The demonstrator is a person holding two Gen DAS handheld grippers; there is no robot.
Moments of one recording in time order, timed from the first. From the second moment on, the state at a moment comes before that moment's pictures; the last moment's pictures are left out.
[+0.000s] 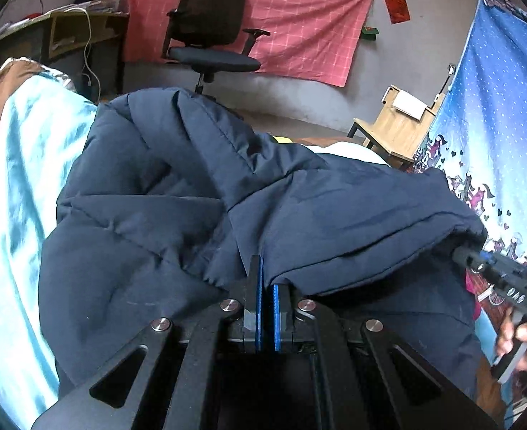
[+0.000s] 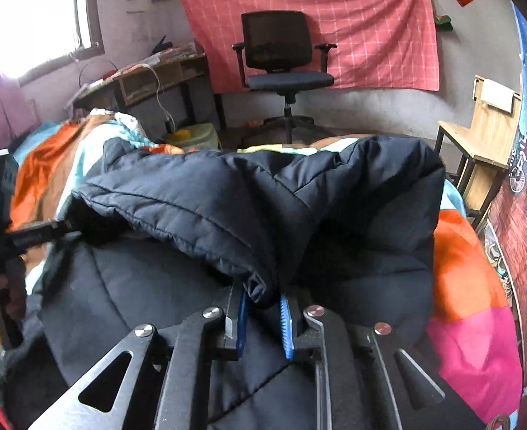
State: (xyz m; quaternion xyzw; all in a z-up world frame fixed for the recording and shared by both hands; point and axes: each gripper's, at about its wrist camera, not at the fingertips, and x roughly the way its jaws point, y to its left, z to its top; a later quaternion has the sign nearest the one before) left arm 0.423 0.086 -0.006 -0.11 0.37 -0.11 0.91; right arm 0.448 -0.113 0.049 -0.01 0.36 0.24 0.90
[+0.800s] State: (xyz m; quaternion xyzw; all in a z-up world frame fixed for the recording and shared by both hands) left arm 0.407 0.092 0.014 -0.06 0.36 -0.15 0.92; right arm 0.511 -0.091 0.057 0.04 0.40 0.29 0.87
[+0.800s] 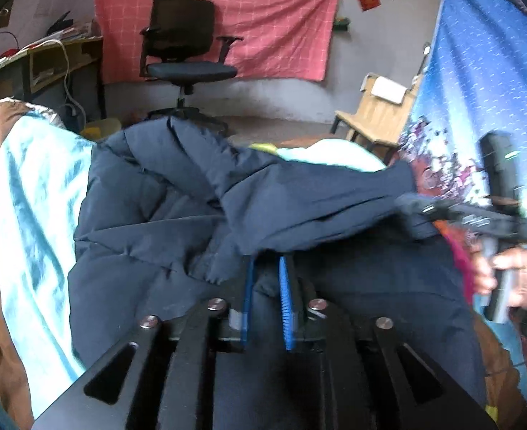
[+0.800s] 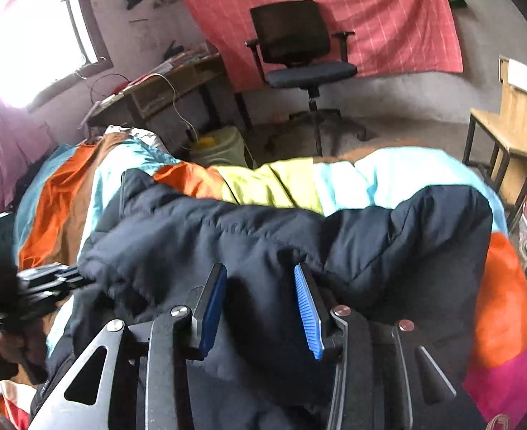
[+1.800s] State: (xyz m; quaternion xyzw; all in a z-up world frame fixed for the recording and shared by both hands) left arm 0.534 0.056 -0.065 0.01 0.41 -0.18 0.89; right arm 0.558 -0.073 -0.026 -0.02 0.44 0.27 0.86
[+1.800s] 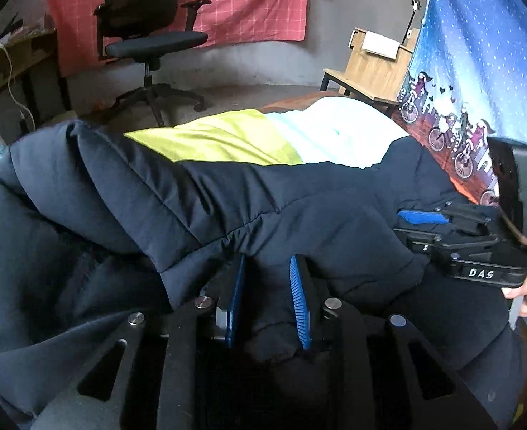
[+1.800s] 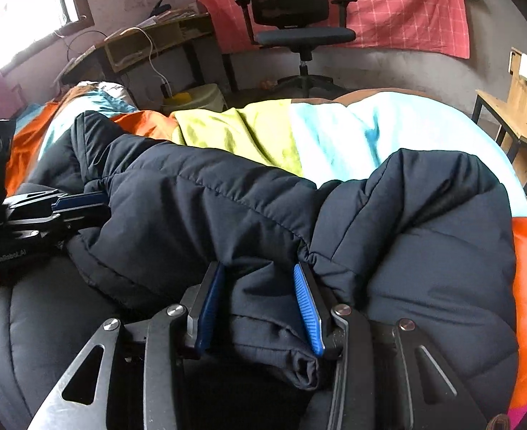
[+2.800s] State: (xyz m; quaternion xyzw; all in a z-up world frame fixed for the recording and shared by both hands) left arm 0.591 0.143 -0.047 -0.19 0.40 -0.02 0.90; right arm 0.627 -0.164 -0.041 0.25 0.47 0.16 0.83
